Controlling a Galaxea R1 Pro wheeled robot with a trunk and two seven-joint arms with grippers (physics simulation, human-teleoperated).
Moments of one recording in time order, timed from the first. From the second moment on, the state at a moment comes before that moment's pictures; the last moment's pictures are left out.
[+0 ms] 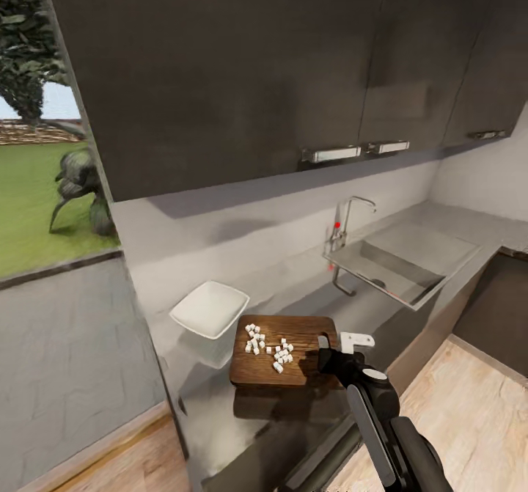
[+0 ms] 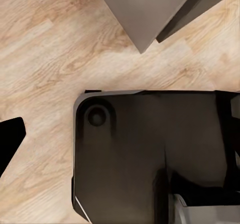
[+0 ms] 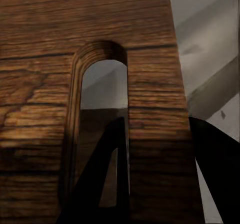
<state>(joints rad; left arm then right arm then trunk) 0.41 0.06 -0.14 -0.82 0.17 -0.14 -0.03 -0.31 0.07 0.14 -1.44 -0.23 0.67 -0.25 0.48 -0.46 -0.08</state>
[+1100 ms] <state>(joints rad) 0.41 0.06 -0.14 -0.81 0.17 -0.14 -0.03 -0.31 0.06 0.14 -1.45 -0.23 0.69 -0.25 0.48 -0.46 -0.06</state>
